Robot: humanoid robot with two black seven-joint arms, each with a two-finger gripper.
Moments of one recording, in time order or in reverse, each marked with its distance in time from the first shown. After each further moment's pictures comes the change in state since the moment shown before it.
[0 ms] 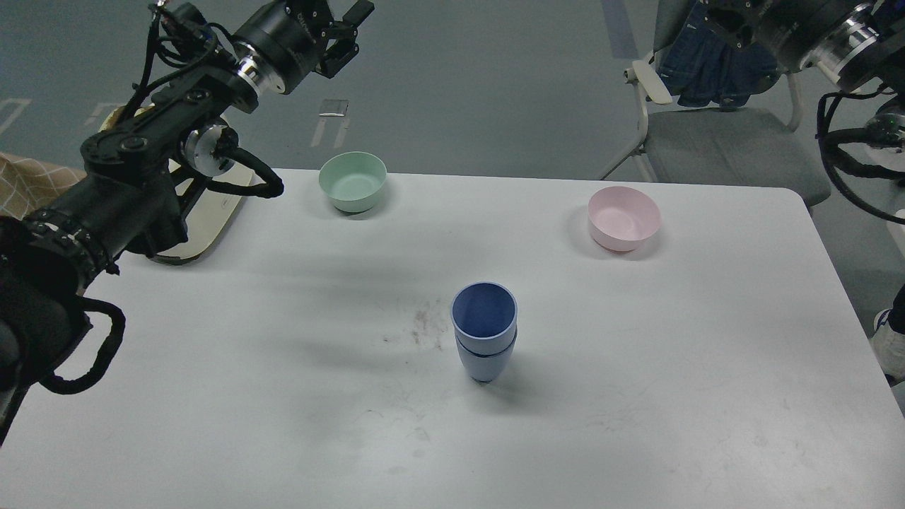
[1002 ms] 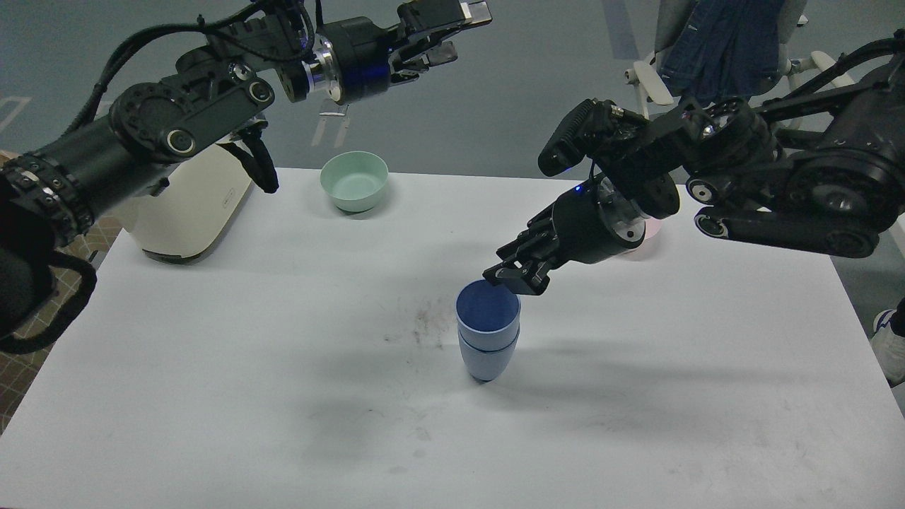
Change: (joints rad) left arm -0.214 0.055 0.320 -0.194 0.534 0.000 0.000; right arm 0.640 0.233 -1.050 0.498 -0.876 0.003 -0.006
